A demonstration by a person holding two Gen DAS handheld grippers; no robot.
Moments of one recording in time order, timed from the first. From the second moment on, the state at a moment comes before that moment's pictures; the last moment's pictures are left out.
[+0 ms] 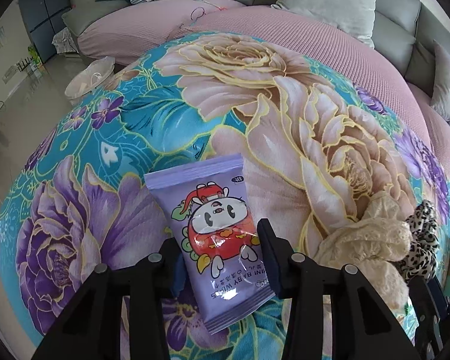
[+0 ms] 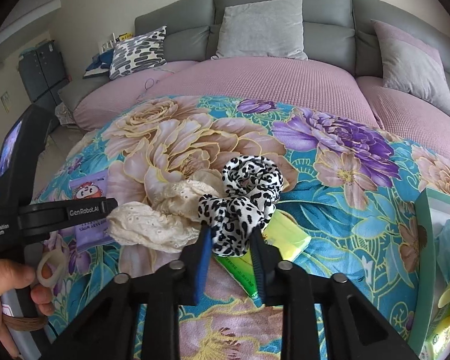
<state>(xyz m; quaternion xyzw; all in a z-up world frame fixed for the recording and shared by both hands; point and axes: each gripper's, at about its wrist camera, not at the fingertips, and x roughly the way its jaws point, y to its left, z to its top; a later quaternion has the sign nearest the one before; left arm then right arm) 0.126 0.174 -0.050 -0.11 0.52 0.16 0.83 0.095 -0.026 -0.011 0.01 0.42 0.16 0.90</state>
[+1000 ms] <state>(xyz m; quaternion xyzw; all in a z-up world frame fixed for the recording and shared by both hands) 0.076 0.098 0.066 -0.06 0.39 0.10 0.91 0.028 -0.142 0.078 0.06 0.32 0.08 0.94</state>
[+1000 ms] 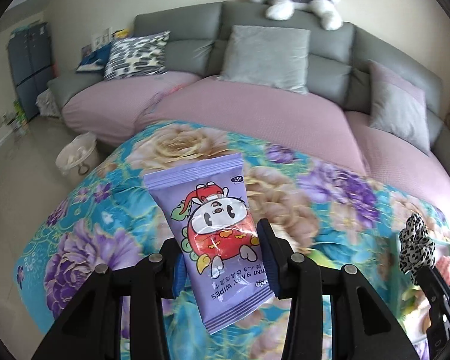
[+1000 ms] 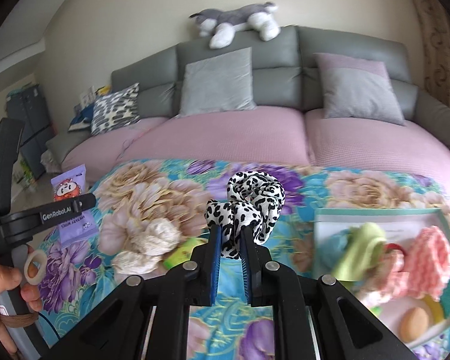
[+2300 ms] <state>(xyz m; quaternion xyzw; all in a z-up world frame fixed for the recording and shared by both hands) 0.057 -0.231 0.041 0.11 0.39 -0.22 0.89 -0.015 -0.384 0.059 0.15 0.32 -0.12 0.93</state>
